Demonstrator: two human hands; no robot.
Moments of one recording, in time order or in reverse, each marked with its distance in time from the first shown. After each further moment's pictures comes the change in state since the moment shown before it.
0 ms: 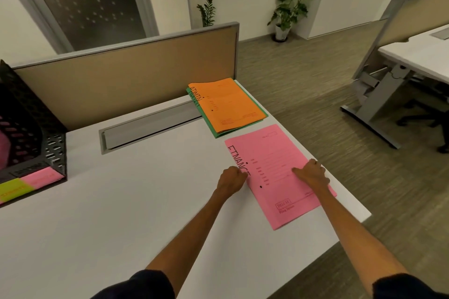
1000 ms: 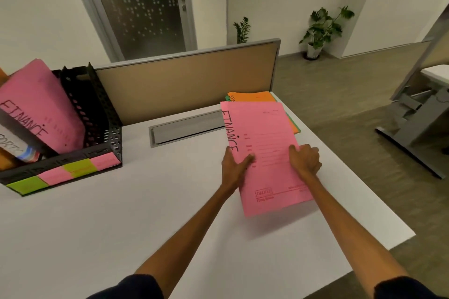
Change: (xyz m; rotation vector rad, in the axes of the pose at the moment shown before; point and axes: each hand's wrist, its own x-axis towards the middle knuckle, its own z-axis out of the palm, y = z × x) left_hand -0.058 -0.038 -0.096 -0.642 0.434 0.226; right_hand -0.079 -0.131 0.028 0.309 0.274 -0.223
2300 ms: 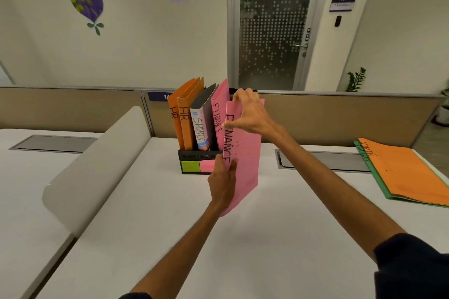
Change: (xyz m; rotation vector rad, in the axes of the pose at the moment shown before) left_hand -0.077 -0.011 -0.430 0.484 0.735 0.269; right_hand -0.381 -0.450 0.117 0.119 -0.325 -1.417
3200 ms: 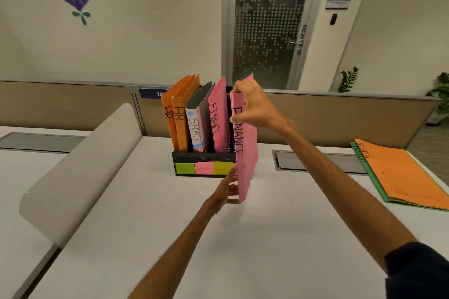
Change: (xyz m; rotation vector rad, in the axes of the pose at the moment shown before) left_hand 0.021 -0.027 0.003 -0.563 -0.833 -0.739; right_hand 0.015 -0.011 -0.024 0.074 -0.080 -0.057
